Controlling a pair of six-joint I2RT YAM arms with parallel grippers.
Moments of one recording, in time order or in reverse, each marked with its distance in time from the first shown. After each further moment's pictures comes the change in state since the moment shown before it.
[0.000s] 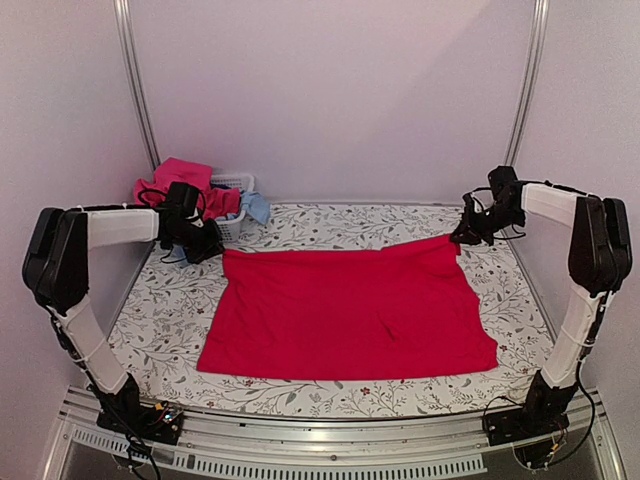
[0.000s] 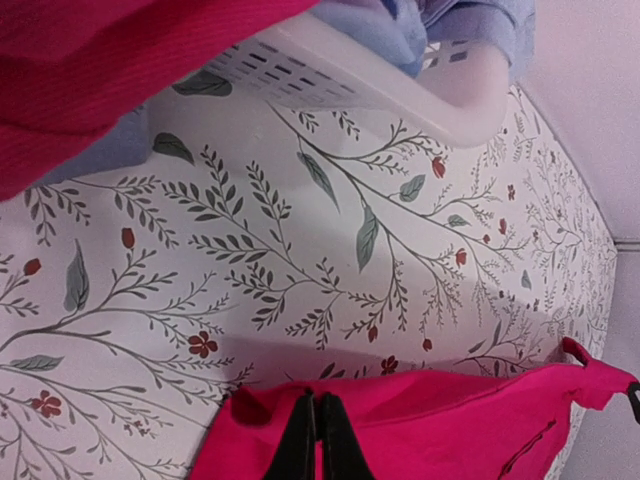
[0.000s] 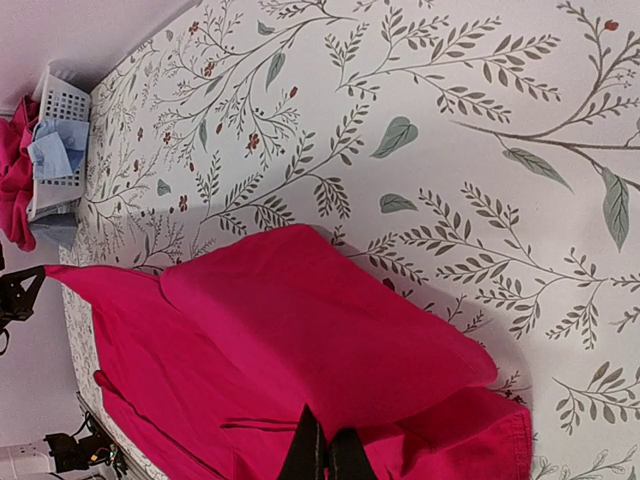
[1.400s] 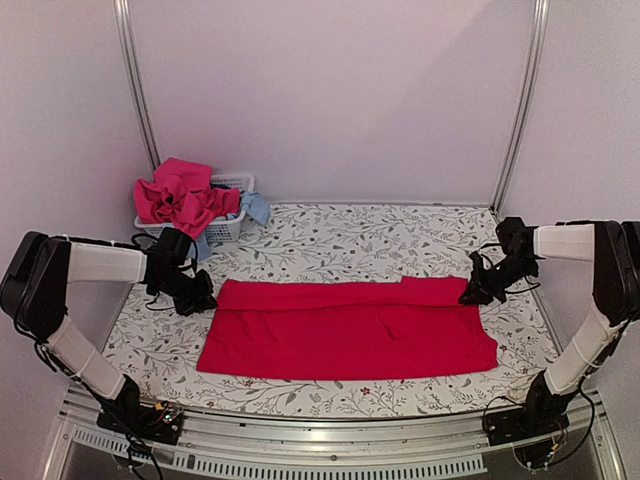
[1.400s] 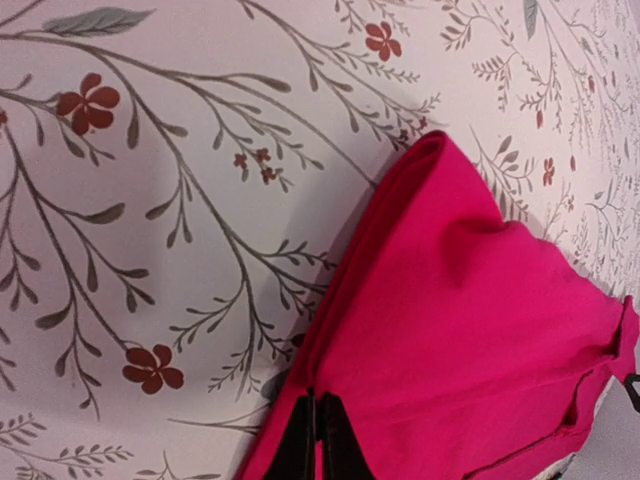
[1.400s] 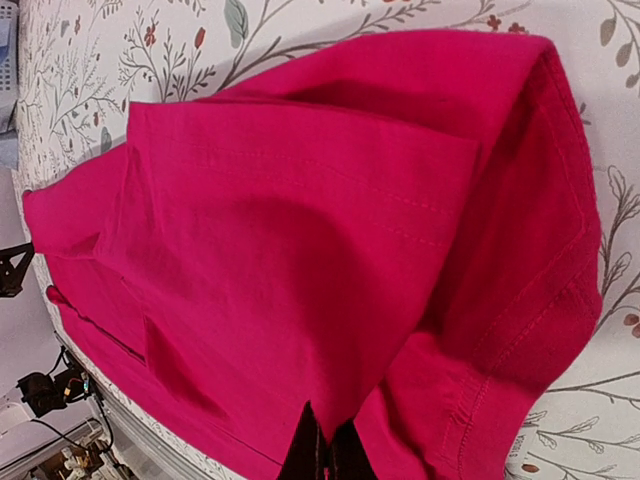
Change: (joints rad) left arm -0.033 -0.196 -0.408 -0.003 0.076 -0.004; right arm 0.000 -0.256 -0.523 -0.002 0.001 -0.034
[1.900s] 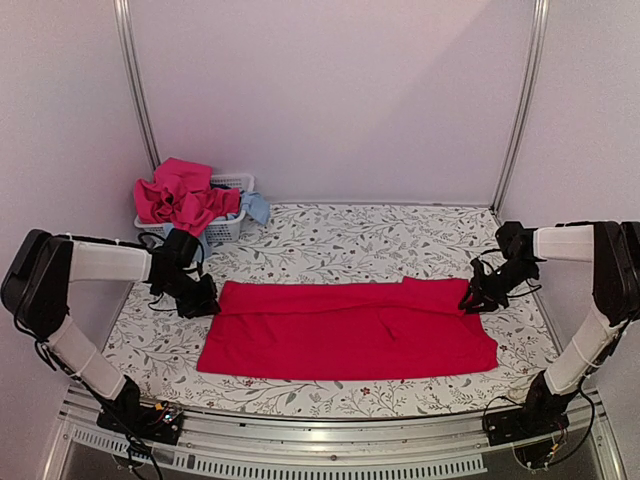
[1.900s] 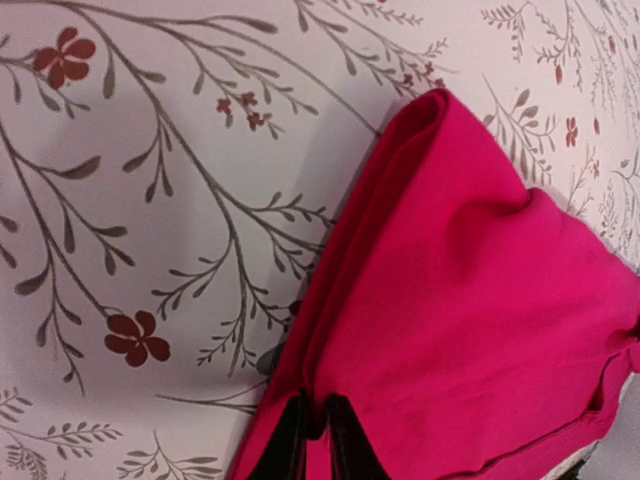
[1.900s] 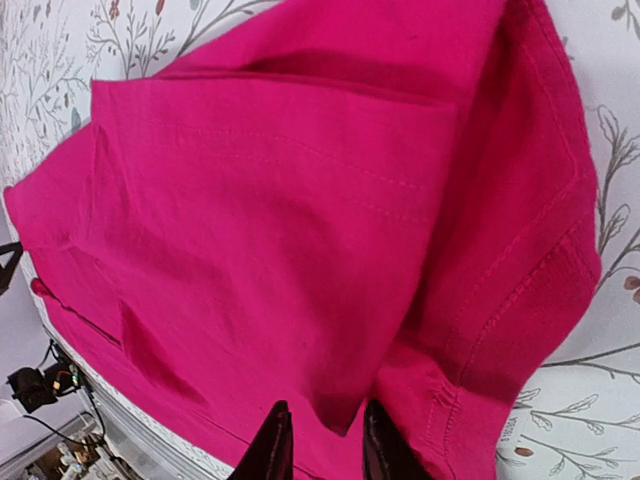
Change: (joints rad) left arm -0.046 0.013 0.008 -0.053 -0.023 0.012; right arm 0.000 0.001 -0.017 -0.037 0.026 -0.006
